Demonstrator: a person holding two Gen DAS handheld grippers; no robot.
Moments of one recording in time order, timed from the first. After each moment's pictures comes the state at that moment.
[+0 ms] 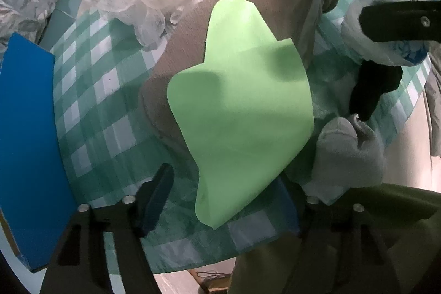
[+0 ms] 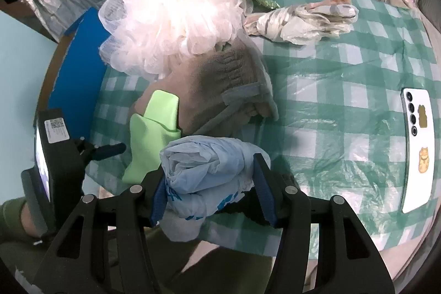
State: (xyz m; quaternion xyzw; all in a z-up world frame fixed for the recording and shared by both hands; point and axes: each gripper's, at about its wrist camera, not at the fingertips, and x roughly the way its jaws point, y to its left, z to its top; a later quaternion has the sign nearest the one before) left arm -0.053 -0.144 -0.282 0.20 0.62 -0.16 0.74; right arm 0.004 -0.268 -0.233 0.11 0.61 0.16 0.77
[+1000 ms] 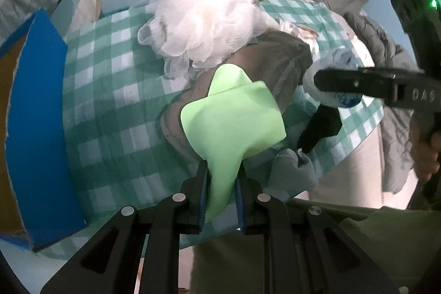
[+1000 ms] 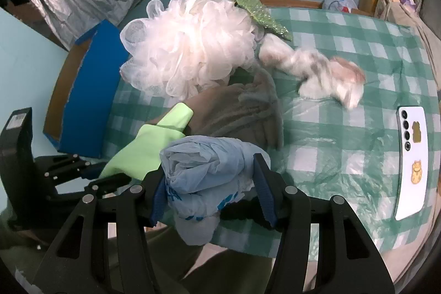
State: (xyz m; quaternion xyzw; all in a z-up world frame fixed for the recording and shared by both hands) left arm -0.044 -0.100 -0.212 0.04 0.60 -0.21 0.77; right arm 0.011 -0.271 -0.213 0.10 0.59 0.17 0.78
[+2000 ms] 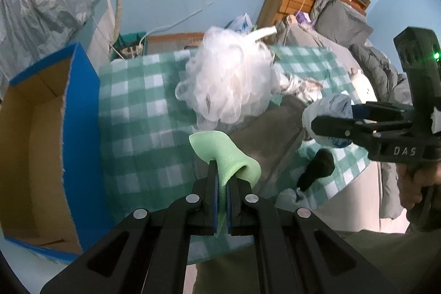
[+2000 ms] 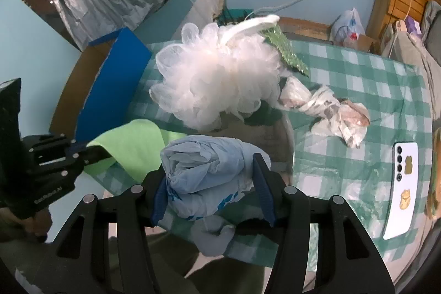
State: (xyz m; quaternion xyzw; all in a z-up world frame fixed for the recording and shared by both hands) left arm -0.024 -0.075 -0.148 0.01 0.54 -0.18 0.82; right arm 0.021 -0.245 -0.171 0.07 0.56 0.19 0.81
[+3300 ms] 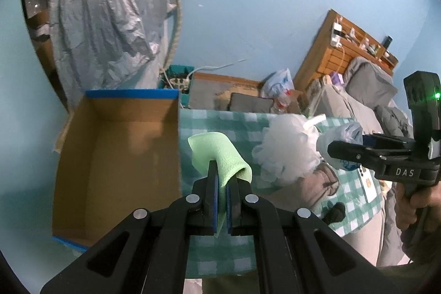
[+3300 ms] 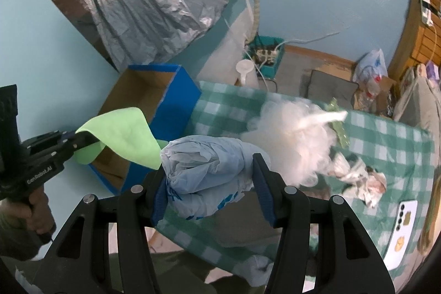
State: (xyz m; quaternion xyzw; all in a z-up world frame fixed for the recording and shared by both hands) left arm -0.014 0.039 -0.066 -0.05 0.46 -0.08 0.88; right arm 0.066 -0.157 -0.100 0.05 0.51 0.26 0.82
